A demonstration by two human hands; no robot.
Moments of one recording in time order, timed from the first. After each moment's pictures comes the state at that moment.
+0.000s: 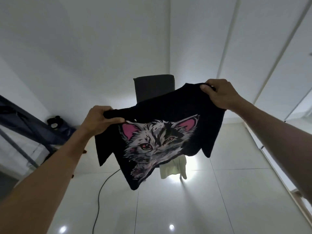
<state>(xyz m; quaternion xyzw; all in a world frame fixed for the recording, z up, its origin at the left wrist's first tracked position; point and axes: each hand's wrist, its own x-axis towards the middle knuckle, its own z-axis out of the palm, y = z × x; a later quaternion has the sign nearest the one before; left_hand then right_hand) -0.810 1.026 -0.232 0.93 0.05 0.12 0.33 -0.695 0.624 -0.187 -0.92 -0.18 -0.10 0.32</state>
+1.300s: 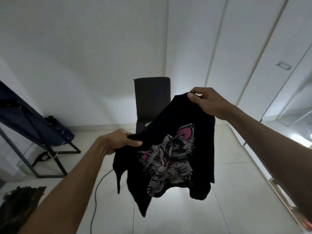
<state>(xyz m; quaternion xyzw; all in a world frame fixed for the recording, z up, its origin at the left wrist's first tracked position) -0.950 1.015 -0.266 0.78 0.08 -0.25 0.56 -0.873 0.681 -0.168 -0.86 -0.22 0.00 0.46</state>
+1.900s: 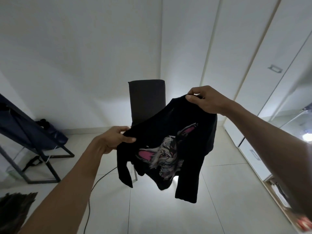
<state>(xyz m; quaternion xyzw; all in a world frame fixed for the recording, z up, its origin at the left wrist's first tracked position) -0.927 1.002 -0.260 0.79 0.10 -0.16 0.58 -0.853 0.657 -0.148 -0.91 -0.23 -0.02 0.34</state>
